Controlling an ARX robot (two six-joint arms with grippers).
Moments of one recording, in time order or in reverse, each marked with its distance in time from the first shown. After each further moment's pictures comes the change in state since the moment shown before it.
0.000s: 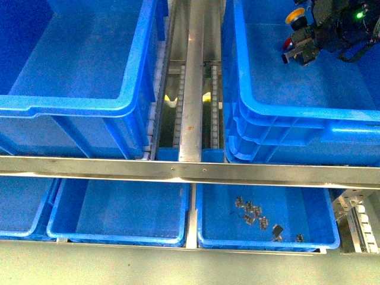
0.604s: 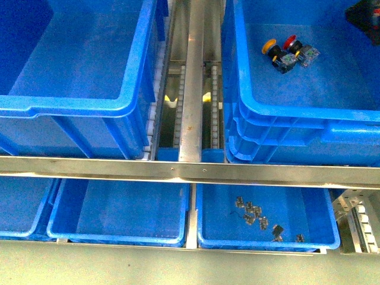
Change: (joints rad) left arm 0.000 0.000 0.000 0.000 0.000 0.000; right arm -0.120 -0.639 -0.713 0.241 -0.273 0.039
